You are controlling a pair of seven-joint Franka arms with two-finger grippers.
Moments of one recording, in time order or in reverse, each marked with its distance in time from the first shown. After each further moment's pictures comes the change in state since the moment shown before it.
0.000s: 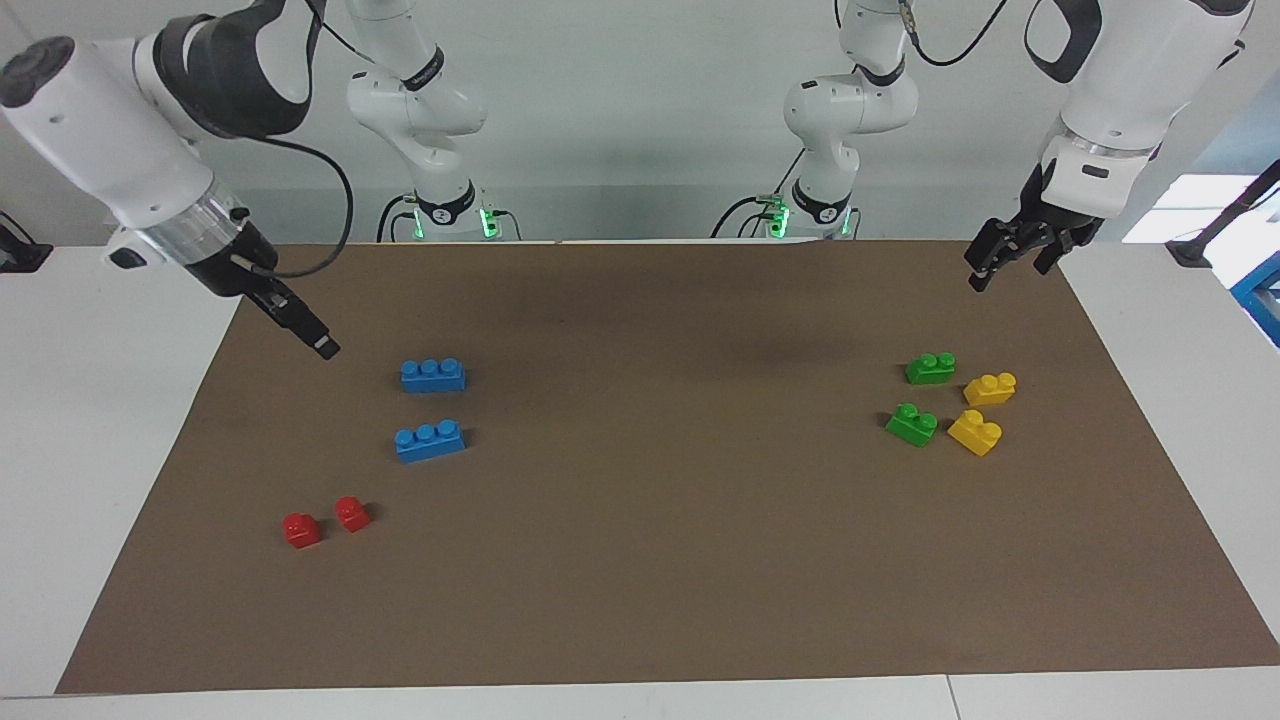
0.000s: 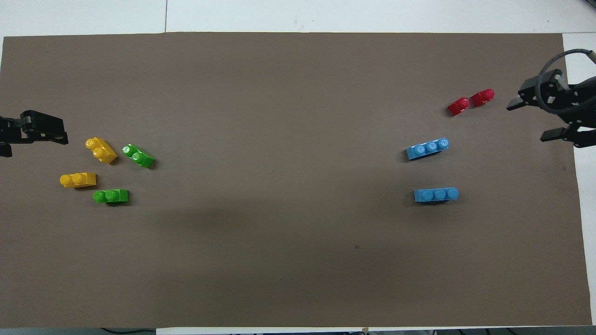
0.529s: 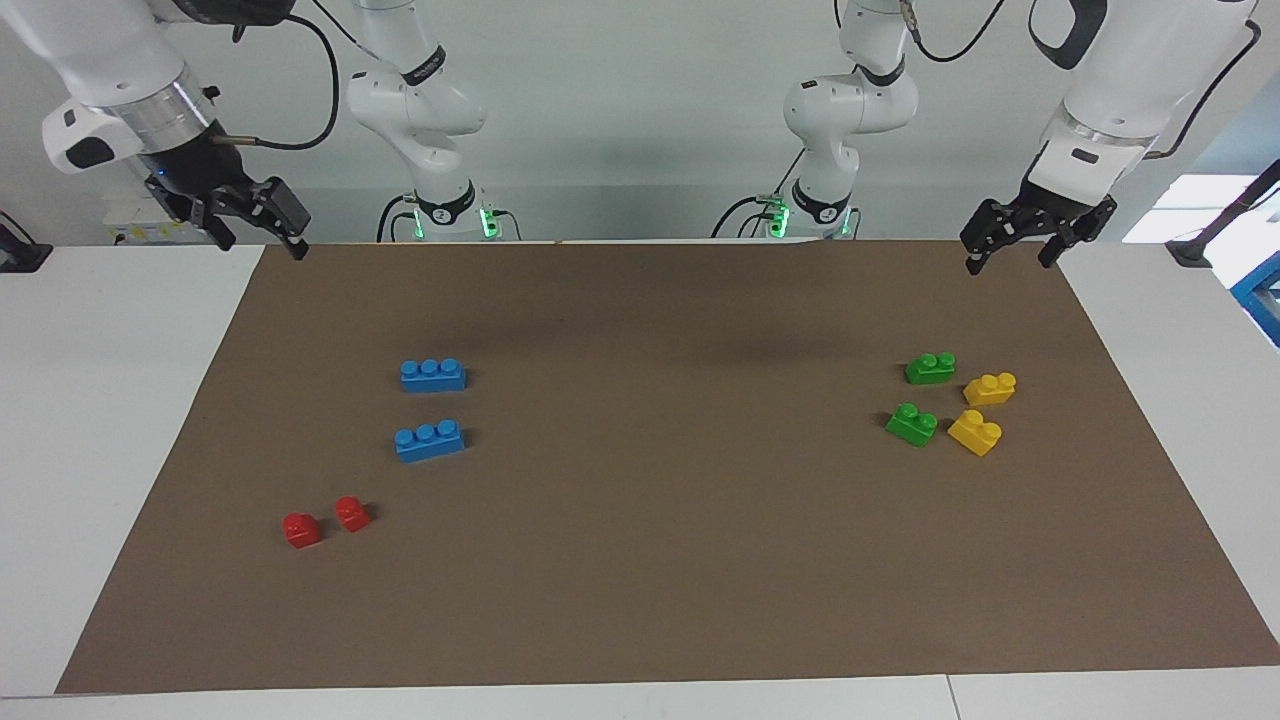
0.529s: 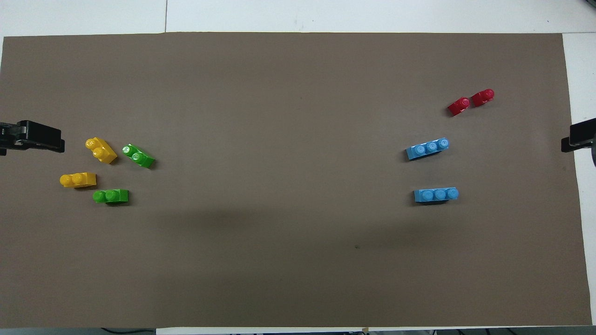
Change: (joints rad) left arm -0.003 0.000 -0.001 0.027 0.000 -0.034 0.156; right arm 0.000 -0.088 0.023 0.078 -0.201 -0.219 -0.405
